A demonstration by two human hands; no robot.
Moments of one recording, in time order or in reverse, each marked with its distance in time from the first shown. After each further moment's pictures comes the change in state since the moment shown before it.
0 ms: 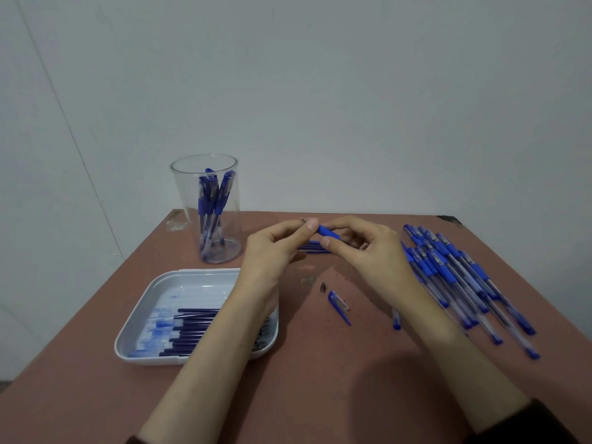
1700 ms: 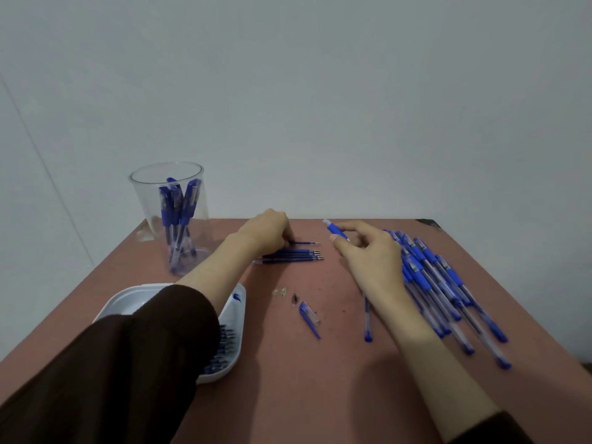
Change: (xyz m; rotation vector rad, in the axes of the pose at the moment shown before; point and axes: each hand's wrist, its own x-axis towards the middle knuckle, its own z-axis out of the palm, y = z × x) left_hand 0.124 -0.018 0.008 1.443 -0.396 0.208; right_hand 0.015 0.034 -0.016 -0.087 0.267 0.202
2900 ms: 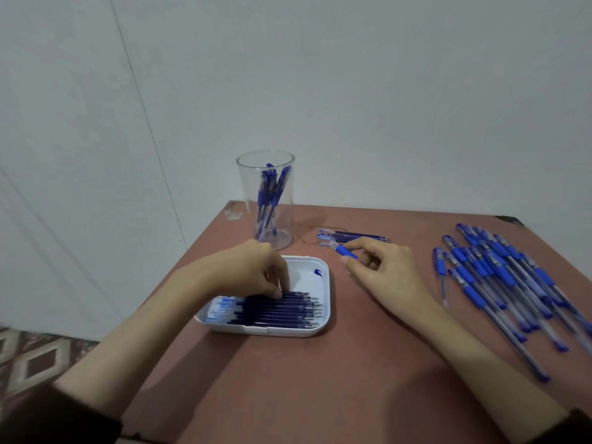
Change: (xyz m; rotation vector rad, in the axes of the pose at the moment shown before) left_hand -0.182 -0.040 -0.047 -0.028 -0.225 -0.071; right_hand -0.051 -0.025 0.042 -0.097 -0.358 -0.235
